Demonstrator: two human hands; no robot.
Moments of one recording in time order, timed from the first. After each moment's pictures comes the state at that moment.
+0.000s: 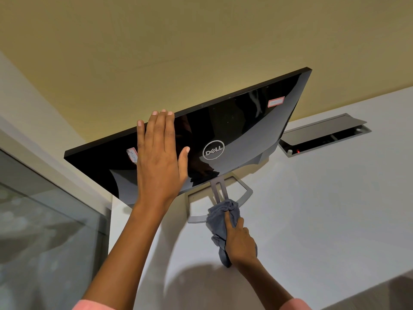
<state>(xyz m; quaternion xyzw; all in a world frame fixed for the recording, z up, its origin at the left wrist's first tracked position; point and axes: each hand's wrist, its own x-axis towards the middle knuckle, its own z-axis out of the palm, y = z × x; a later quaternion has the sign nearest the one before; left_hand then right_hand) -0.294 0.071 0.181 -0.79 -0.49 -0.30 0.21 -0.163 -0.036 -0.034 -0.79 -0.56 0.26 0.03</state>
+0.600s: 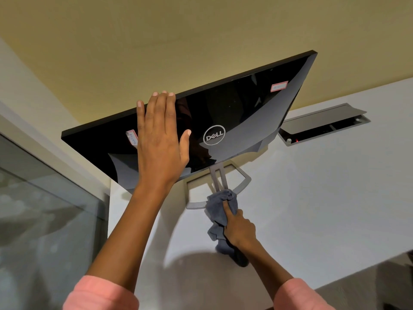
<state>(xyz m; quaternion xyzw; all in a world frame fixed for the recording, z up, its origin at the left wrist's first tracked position) -0.293 0.070 0.180 -0.79 -0.50 -0.31 0.20 -0.155 -0.035 -0.017 -0.76 -0.56 0.32 0.02</state>
